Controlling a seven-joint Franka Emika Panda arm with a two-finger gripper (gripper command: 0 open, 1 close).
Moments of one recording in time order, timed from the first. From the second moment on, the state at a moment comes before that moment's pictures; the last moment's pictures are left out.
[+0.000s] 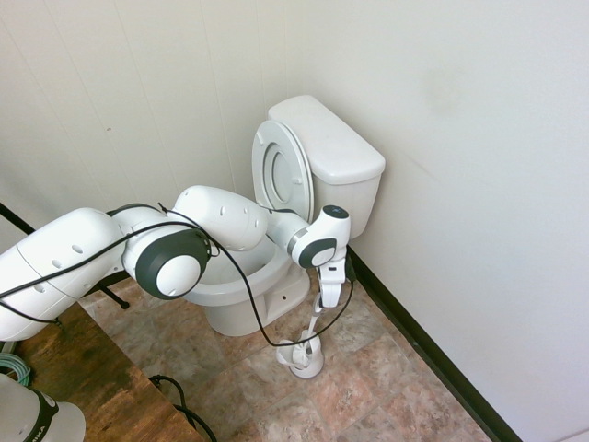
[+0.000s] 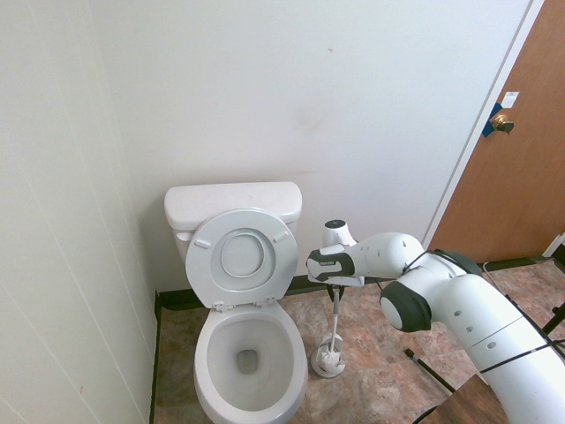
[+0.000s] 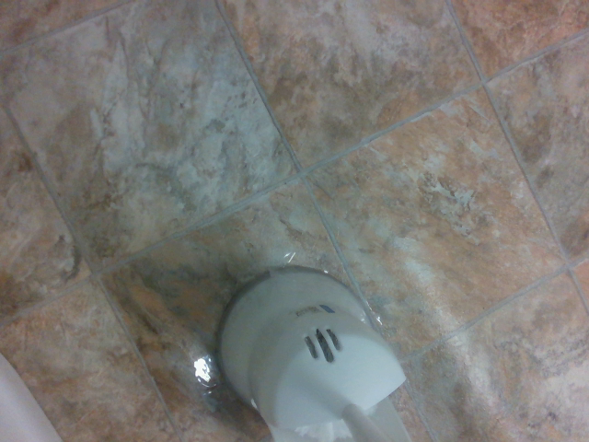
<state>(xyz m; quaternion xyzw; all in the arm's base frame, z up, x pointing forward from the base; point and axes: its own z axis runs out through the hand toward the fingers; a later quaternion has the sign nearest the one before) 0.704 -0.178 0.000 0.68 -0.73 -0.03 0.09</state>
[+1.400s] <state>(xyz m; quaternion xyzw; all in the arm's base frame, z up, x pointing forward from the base) 0.610 -0.165 0.085 0.76 -0.64 -0.03 0.03</state>
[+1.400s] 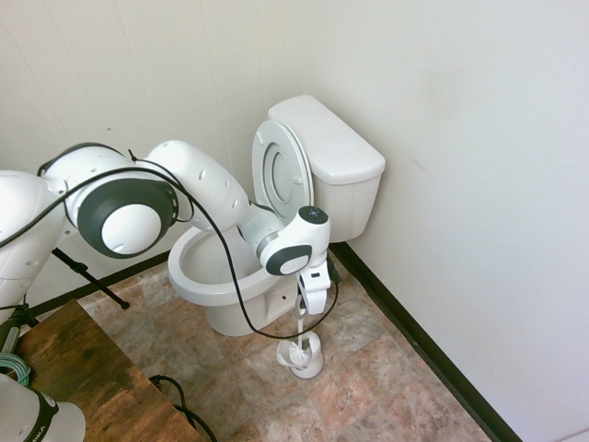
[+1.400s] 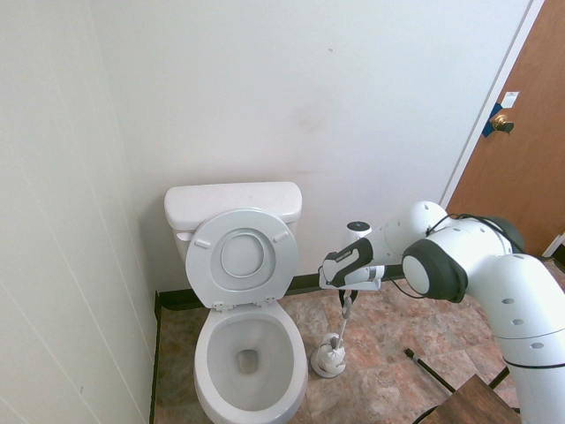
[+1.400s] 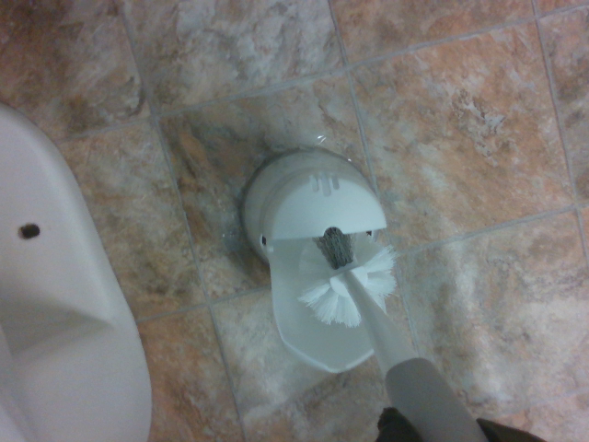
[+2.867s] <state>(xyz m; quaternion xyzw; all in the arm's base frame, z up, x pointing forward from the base) 0.566 -0.001 0.437 0.82 -0.57 0.09 -0.03</state>
